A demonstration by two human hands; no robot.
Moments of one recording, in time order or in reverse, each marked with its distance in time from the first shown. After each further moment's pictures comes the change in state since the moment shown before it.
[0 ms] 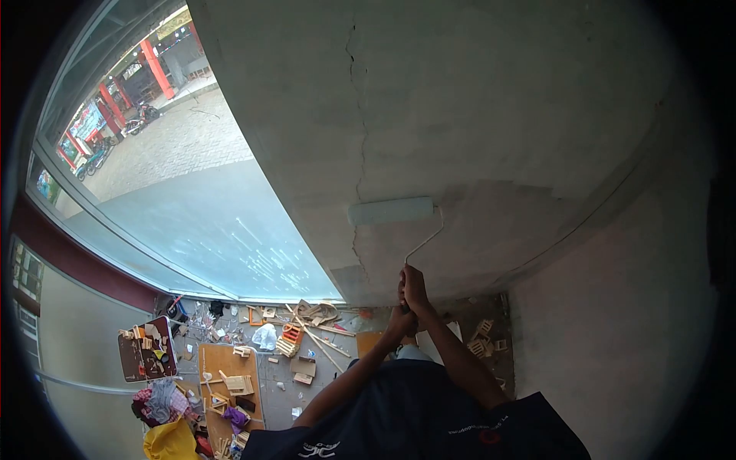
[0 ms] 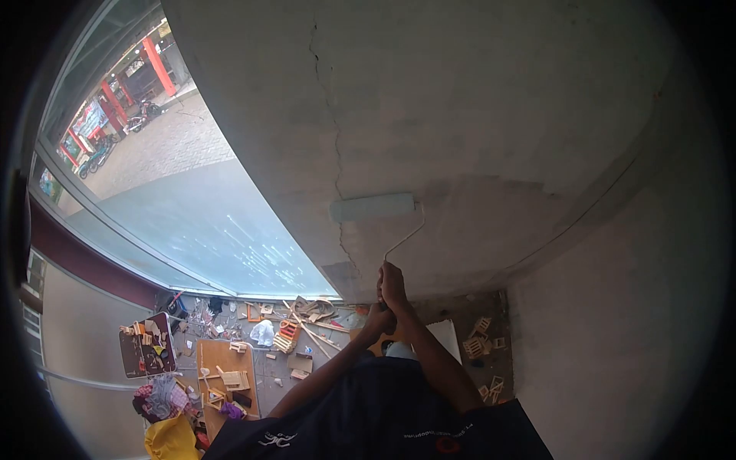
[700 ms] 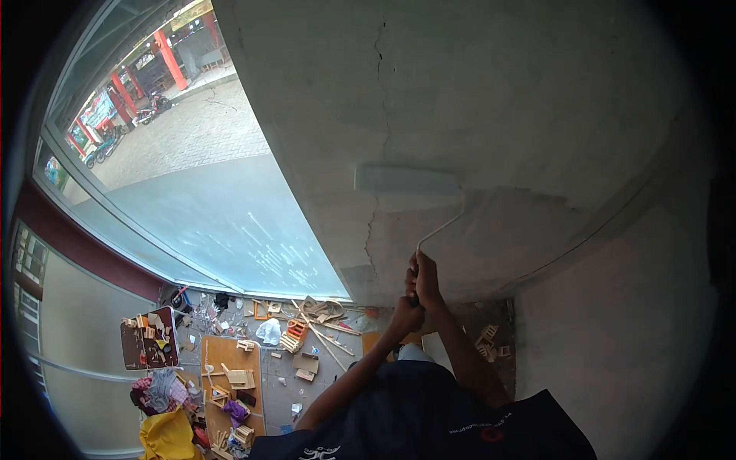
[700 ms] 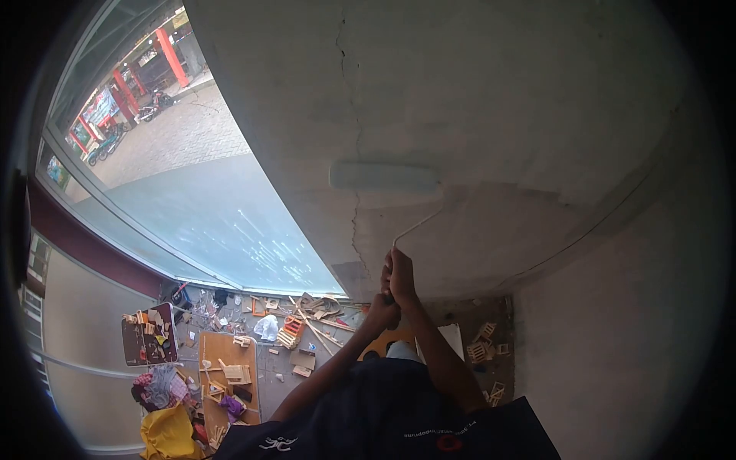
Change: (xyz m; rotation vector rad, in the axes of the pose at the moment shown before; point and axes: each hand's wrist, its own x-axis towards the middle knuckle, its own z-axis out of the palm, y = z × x) left_hand -0.007 0.042 -0.010 0.198 0.083 0.150; right_hand -0.018 -0.062 0.039 0.089 -0.102 -0.089
